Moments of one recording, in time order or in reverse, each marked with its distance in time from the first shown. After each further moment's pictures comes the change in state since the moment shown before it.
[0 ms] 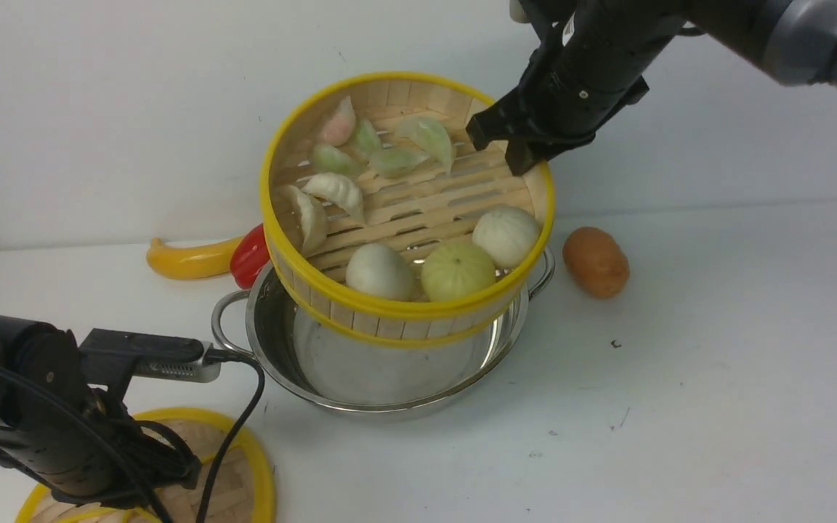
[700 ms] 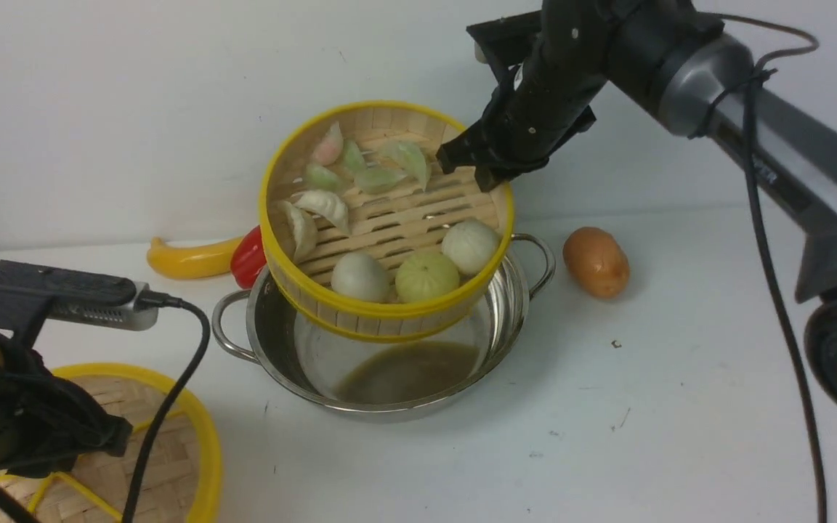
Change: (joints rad) right arm 0.000 0.293 -0.301 0.015 -0.006 0.002; left arm 0.000 -0.314 -0.117 0.048 0.324 0.027
